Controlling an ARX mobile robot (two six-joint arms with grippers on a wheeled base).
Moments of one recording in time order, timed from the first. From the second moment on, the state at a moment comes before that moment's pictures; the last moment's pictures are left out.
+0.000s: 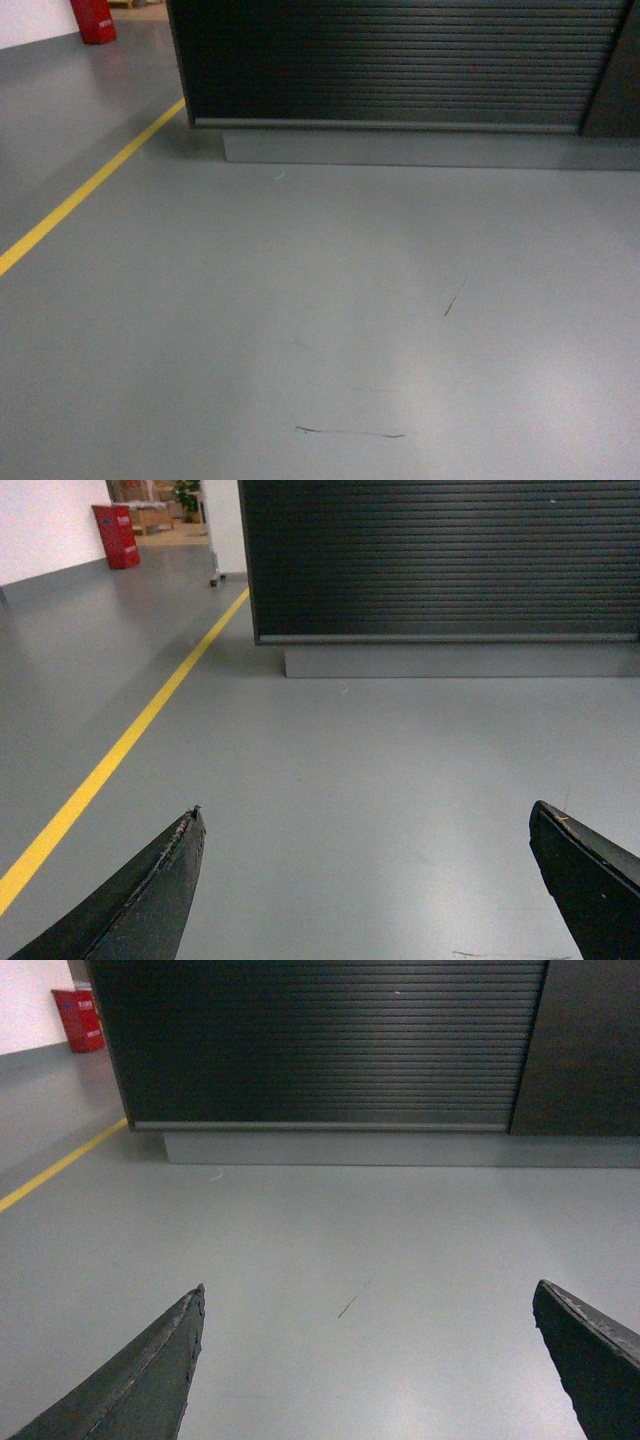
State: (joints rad) left arm 0.00 0.01 0.01 -0.01 0.00 0.00; right arm 0.00 0.00 0.01 -0.01 0.00 0.00
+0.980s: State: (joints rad) left arm 0.00 0.01 0.01 0.00 0.00 0.00; right arm 0.00 0.00 0.01 -0.01 0.00 0.00
